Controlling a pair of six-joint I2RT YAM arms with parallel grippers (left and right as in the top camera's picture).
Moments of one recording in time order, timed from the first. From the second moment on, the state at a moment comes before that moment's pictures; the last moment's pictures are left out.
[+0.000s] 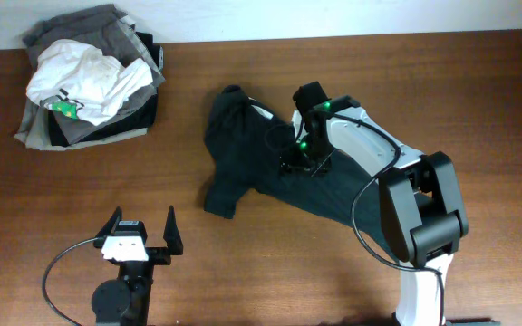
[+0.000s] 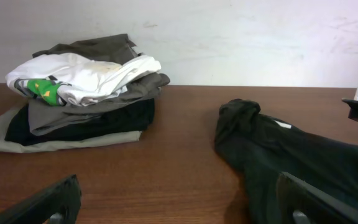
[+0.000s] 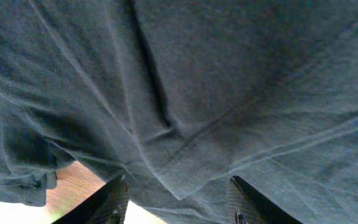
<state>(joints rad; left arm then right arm) -0.04 0.01 0.02 -0.09 0.00 -0.05 0.36 2.11 1.55 -0.93 -0.36 0.32</state>
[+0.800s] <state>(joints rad) -0.04 0.01 0.02 -0.09 0.00 -0.05 0.43 2.11 1.55 -0.93 -0.19 0.40</state>
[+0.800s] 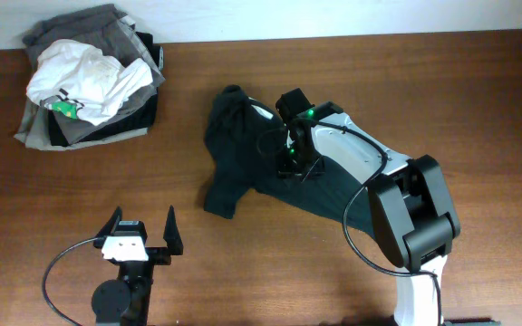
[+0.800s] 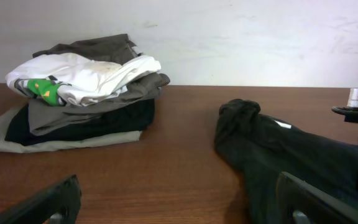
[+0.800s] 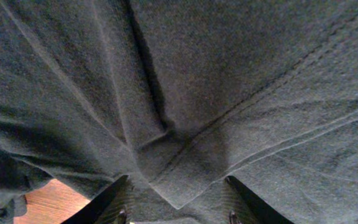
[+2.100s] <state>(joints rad) -0.04 0.01 0.02 -0.09 0.00 -0.05 0.47 2.15 1.83 -1.16 -0.05 0.36</state>
